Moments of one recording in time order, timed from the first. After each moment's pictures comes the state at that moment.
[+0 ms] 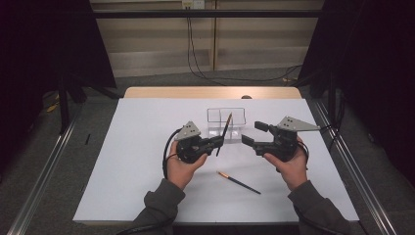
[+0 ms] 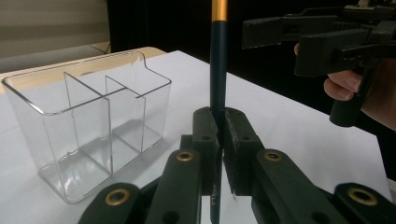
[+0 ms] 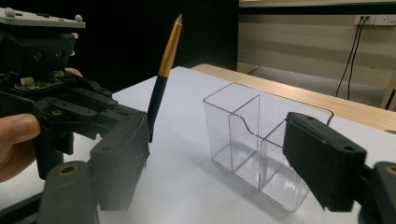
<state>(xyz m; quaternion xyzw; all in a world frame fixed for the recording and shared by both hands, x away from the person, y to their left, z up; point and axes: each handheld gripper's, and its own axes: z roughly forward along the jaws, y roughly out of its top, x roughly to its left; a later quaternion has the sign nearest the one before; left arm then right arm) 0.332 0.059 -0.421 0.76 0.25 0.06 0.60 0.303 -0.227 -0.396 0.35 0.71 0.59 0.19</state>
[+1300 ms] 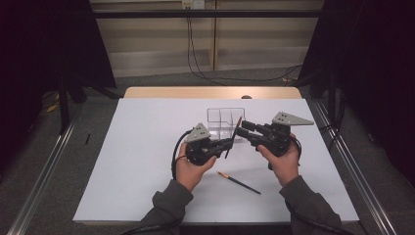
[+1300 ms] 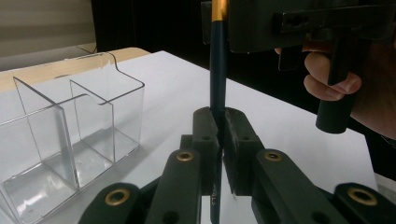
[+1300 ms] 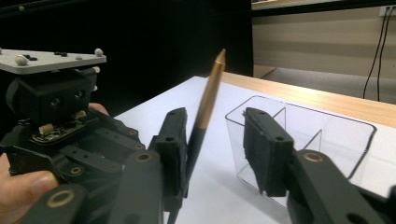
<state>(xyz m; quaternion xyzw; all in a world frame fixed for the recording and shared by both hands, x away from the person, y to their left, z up) 0.326 0.037 -0.425 0.76 0.24 0.05 0.60 0.312 -0.211 -0.390 0.36 0.69 0.61 0.15</state>
